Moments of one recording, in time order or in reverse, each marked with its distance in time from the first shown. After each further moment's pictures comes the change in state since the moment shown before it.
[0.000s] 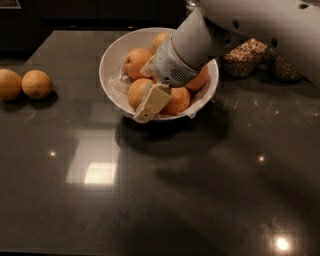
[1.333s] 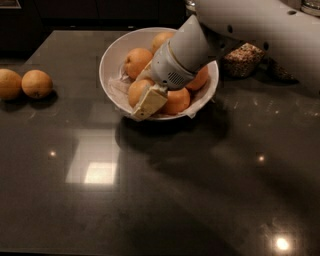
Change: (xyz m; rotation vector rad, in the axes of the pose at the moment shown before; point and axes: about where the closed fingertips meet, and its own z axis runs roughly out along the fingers) arm 0.003 0.001 0.014 -0.039 -0.016 0.005
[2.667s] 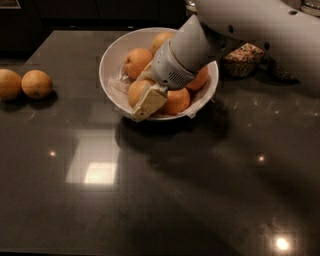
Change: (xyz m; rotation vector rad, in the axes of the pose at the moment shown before) arm 0.000 0.000 0.000 0.000 0.000 0.000
